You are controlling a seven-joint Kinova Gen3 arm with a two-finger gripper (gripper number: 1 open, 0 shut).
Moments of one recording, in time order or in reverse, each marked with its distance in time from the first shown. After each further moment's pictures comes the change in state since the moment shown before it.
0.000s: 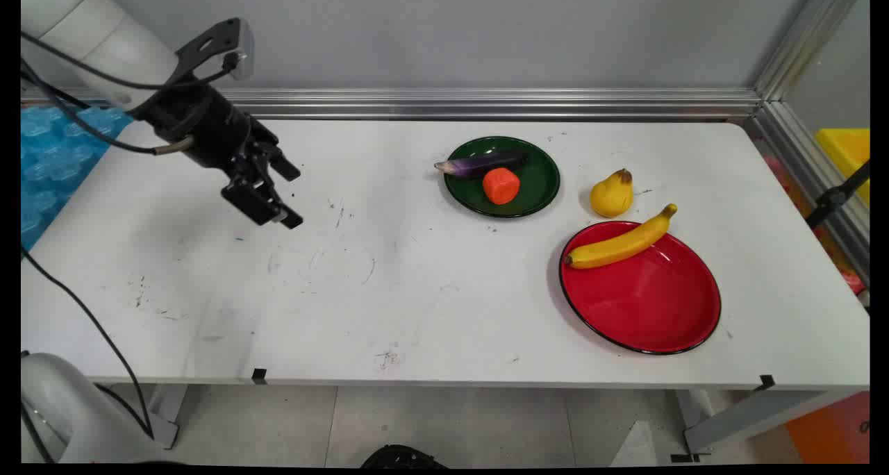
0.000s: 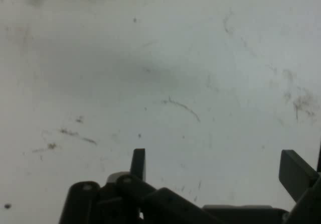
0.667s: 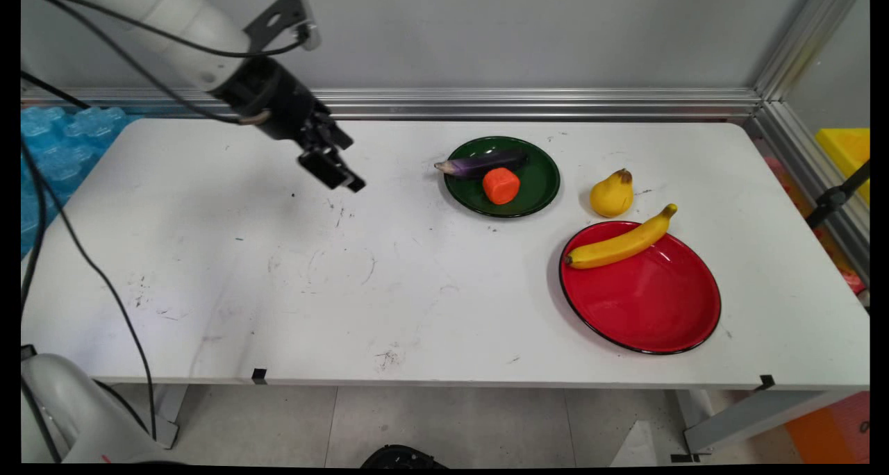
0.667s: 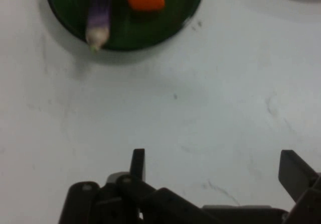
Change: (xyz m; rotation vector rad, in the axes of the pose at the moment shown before) arm 0.056 -0.025 0.034 0.062 0.091 -0.033
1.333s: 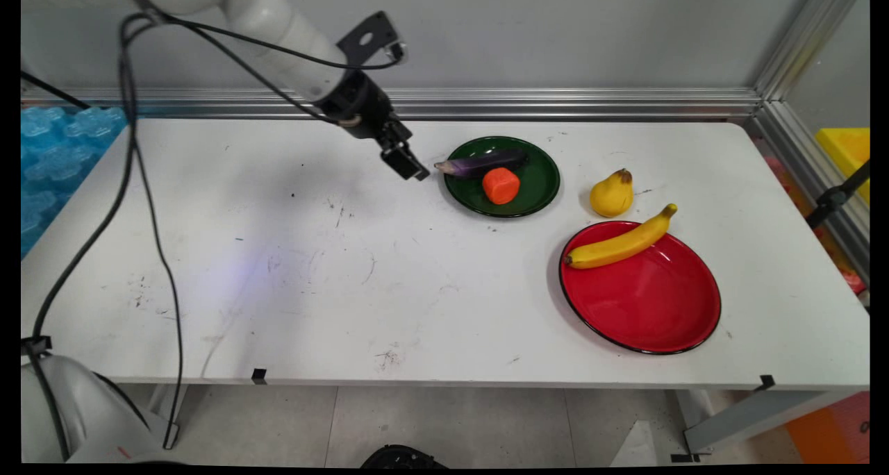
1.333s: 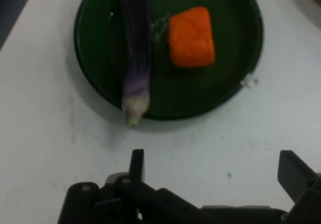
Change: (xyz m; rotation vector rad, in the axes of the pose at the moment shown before) arm 0.053 -0.029 0.092 0.063 0.028 0.008
